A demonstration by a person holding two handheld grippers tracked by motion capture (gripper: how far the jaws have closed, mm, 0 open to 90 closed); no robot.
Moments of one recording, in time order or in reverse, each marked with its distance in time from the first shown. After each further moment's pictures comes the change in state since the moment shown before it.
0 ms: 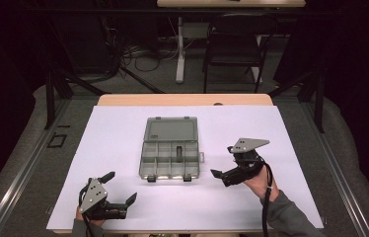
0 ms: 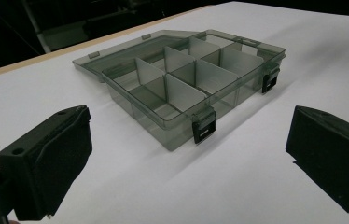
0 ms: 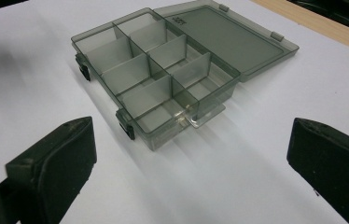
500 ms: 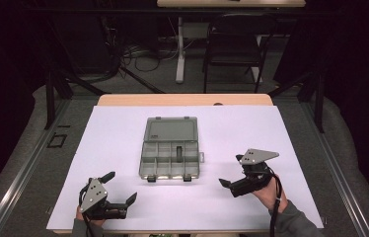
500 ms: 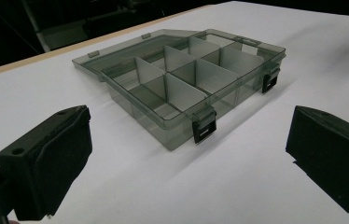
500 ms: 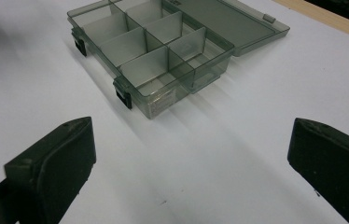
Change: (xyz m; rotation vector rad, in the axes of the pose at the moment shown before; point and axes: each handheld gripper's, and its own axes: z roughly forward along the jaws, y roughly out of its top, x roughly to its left) left arm 0.000 0.000 0.001 0.000 0.001 -0.004; right arm 0.006 -0.030 -0.016 0.001 -0.036 -0.027
